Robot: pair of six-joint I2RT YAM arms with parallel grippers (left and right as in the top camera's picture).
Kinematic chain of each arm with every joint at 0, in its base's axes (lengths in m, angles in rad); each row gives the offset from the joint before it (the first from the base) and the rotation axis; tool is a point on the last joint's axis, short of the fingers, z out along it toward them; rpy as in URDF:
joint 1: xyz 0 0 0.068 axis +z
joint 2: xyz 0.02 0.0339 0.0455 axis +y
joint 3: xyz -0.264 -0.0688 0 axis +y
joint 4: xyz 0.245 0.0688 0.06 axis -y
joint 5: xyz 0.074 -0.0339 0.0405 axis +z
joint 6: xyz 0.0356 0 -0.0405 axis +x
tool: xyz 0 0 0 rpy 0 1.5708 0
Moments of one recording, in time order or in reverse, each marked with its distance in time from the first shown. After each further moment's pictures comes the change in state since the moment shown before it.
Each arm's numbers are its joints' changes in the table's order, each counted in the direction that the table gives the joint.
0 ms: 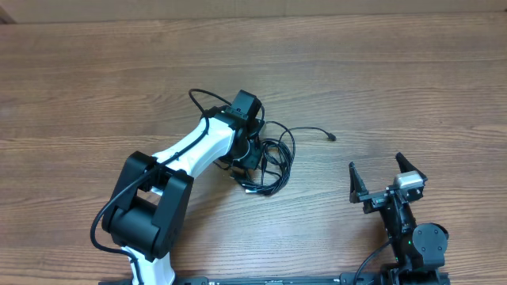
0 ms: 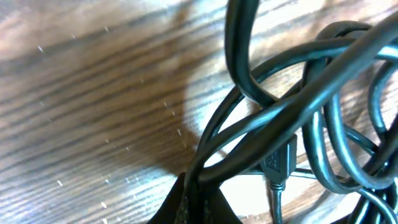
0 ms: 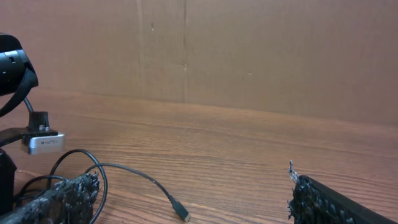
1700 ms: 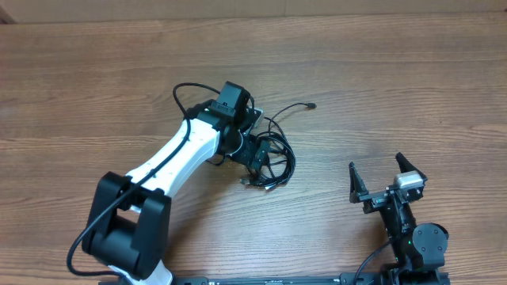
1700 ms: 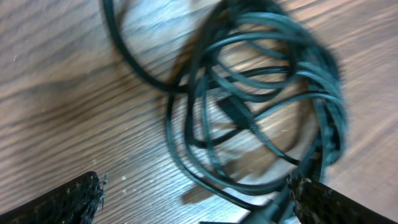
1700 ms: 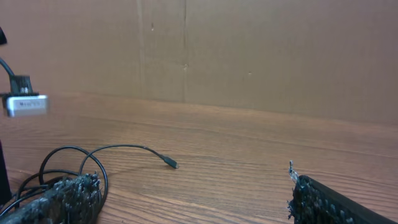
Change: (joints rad) left arm 0.043 -0.131 0.013 -0.007 -0.056 0.065; right arm 0.000 0.000 0.000 0.000 0.000 -0.001
